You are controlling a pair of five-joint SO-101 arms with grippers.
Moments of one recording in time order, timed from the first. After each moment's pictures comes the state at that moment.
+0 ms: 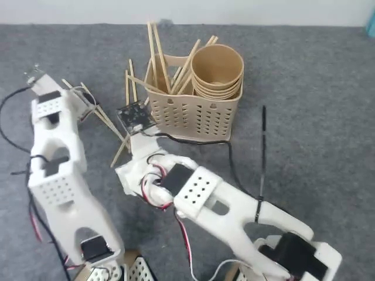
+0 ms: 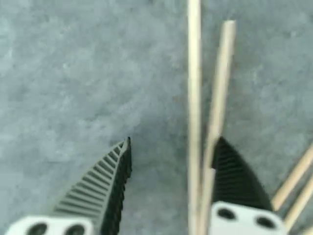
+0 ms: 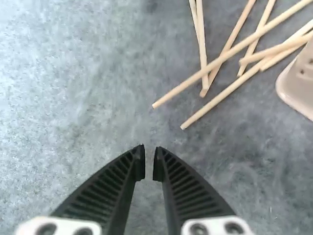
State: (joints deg) left arm -28.0 38.0 -11.0 55.6 29.1; right arm -59.5 -13.9 29.9 40.8 -25.6
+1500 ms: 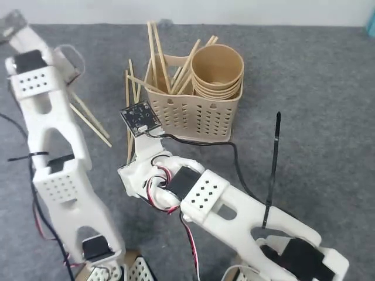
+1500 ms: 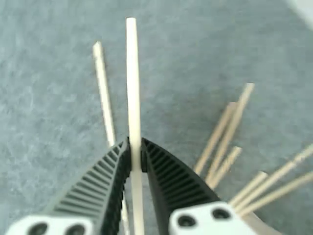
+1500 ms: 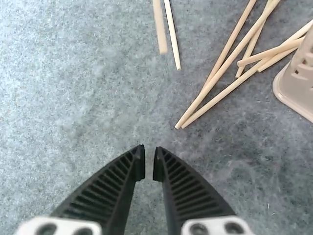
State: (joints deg) left arm -25.2 37.5 -49.5 85.9 26.8; right arm -59.3 -16.7 31.7 40.8 -25.6
